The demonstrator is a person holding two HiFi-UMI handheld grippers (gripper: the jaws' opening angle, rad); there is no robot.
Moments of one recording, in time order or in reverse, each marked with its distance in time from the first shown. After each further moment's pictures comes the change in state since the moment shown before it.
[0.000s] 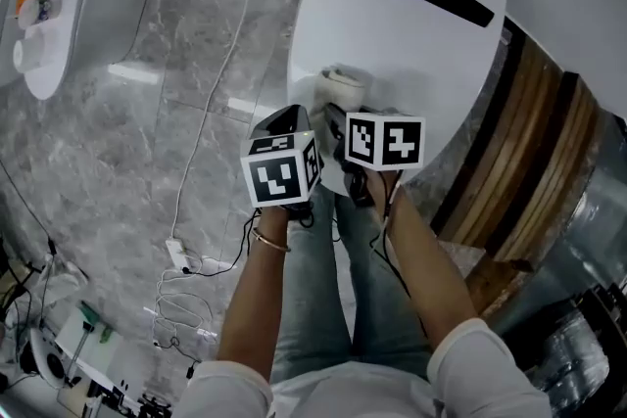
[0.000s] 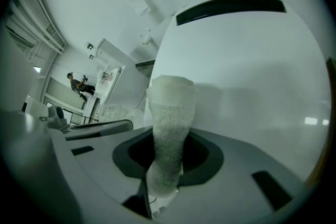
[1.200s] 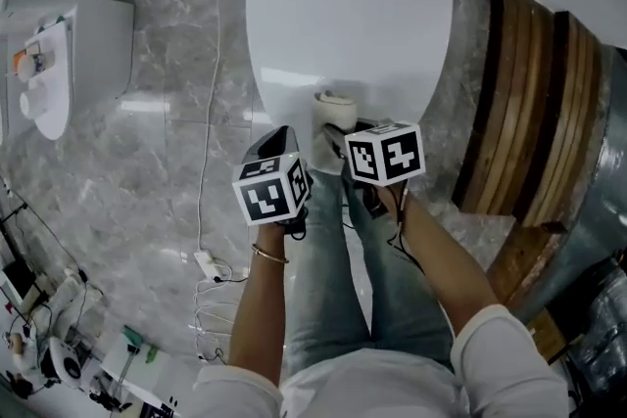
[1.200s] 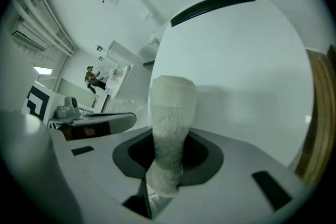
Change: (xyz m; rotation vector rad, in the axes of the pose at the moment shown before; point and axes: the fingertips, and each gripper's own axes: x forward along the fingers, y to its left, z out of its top) left arm -0.020 -0.045 -0.062 0.110 0.070 0.012; right arm -0.055 -0.038 -0.071 -0.006 0.007 0.102
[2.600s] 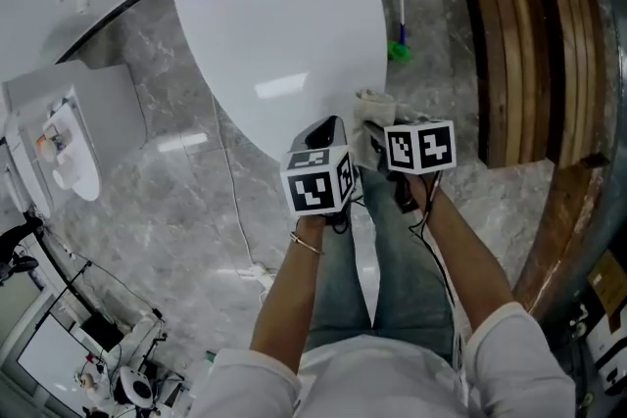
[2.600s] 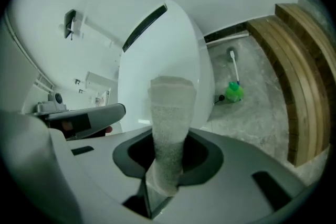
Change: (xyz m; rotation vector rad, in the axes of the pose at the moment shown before) left arm 0.032 -0.163 -0.030 0.276 0.094 -0.208; right arm -0.071 -0.114 -0.071 0.354 -0.125 -0.085
